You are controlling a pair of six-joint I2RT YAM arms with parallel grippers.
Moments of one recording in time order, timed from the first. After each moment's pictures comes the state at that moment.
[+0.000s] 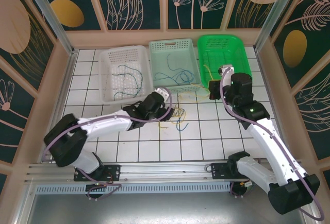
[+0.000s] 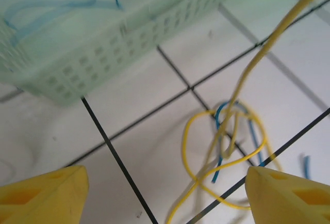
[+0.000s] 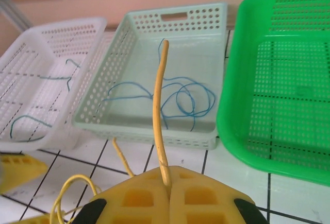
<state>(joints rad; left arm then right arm) -0.90 1.48 0.85 -0.06 -0.21 -0.23 0.34 0.92 0.89 -0.42 -0.11 0.17</state>
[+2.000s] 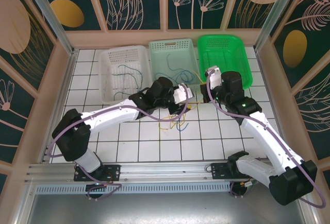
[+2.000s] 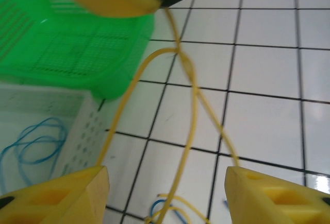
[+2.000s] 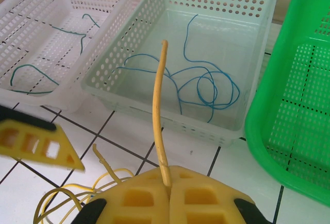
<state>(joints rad) -0.90 1.60 1.13 -0.06 0.21 0.33 0.41 1.01 0.90 -0.42 -0.16 0.00</state>
